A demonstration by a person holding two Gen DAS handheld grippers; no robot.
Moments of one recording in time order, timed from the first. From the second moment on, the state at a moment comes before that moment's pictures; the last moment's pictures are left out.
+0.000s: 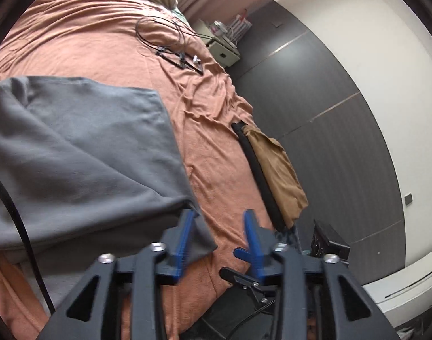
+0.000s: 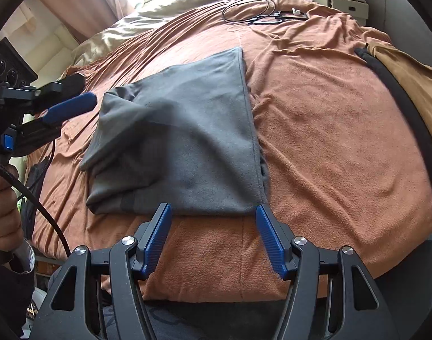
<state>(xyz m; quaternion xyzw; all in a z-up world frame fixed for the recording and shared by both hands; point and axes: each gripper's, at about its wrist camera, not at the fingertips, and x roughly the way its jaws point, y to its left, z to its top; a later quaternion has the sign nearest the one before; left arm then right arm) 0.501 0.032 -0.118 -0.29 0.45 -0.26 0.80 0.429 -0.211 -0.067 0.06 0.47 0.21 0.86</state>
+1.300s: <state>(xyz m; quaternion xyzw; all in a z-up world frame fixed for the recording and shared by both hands) 0.441 0.136 -0.239 -0.29 0.55 -0.06 0.78 0.530 -0.047 -0.100 -0.37 0.43 0.26 0.78</state>
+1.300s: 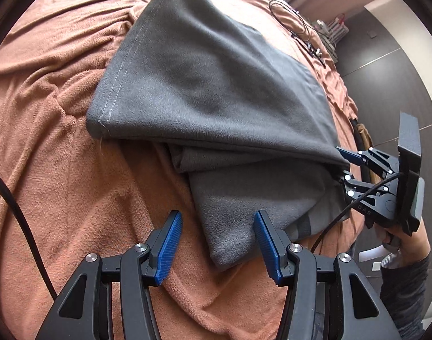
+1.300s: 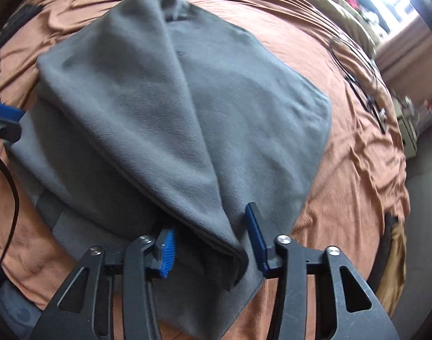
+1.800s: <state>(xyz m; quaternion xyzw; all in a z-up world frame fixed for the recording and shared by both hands) 0.438 0.130 -0.238 -0.26 0.56 -0.05 0.79 0.557 -0.123 -0.062 -0.11 0.50 0.34 0.79</state>
